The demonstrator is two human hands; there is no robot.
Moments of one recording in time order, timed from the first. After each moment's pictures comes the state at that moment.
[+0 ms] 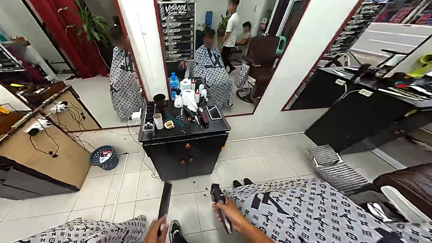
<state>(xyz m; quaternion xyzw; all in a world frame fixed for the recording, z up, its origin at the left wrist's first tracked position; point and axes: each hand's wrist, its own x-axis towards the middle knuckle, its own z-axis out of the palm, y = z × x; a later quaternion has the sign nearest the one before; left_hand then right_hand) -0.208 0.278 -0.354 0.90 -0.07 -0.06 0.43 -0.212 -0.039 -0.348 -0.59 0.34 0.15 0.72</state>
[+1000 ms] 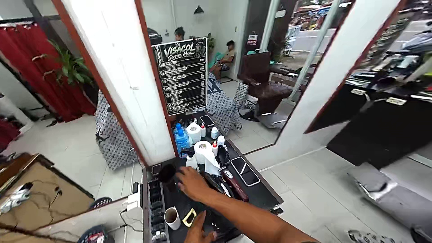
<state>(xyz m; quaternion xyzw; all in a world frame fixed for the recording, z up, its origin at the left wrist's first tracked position) 0.251 0.133 -0.236 0.83 -0.28 -0.29 0.39 0.341 -0.009 -0.187 -0.97 -0.11 -0.04 0.23</state>
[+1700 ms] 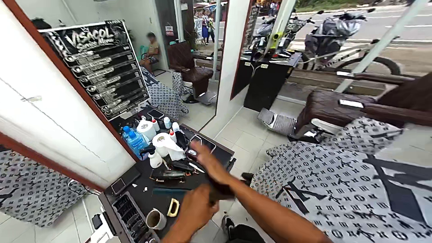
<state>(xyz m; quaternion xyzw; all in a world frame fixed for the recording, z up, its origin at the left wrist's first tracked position) 0.258 0.098 -0.152 0.76 -0.57 -0.15 0.27 0.181 -0.046 -0.160 -0.86 0.05 -0.27 0.43</state>
